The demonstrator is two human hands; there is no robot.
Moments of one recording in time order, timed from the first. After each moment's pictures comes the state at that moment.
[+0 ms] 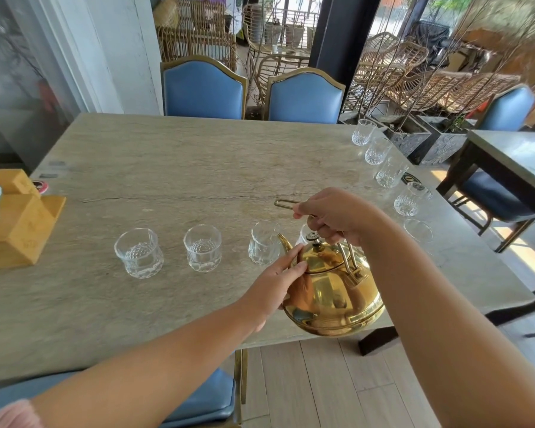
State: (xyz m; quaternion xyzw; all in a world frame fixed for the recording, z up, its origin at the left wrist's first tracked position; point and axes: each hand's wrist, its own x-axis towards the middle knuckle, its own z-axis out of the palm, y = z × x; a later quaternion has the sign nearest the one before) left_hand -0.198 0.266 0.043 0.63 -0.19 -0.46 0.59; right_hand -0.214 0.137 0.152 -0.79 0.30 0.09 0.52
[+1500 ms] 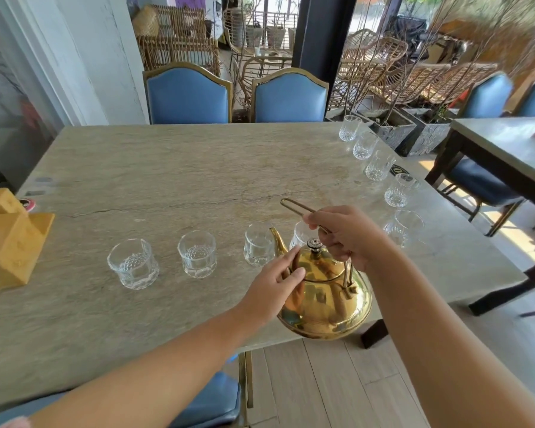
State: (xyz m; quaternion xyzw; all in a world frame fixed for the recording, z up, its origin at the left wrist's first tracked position) left_hand -0.195 0.267 0.023 0.71 -0.30 -0.38 0.52; right_hand -0.254 0.134 0.125 -0.73 0.32 -0.03 0.60
